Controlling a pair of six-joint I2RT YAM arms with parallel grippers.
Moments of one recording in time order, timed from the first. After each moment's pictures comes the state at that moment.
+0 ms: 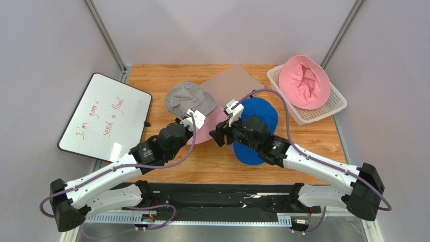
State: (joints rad) left arm -0.96 0.91 0.78 -0.30 -0.59 0.25; right arm 0.97 1.17 0.84 0.07 0.08 0.19
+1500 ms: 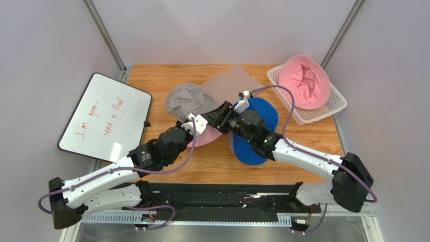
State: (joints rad) left arm -1.04 0.87 0.78 -0.30 -0.65 0.29; right arm 0.89 1.29 0.85 0.34 0.03 1.15
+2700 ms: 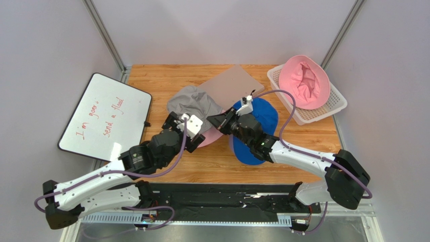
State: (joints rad) left arm -1.09 0.84 0.82 -0.37 -0.64 0.21; right arm 0.89 1.34 0.78 0.40 0.18 1.13
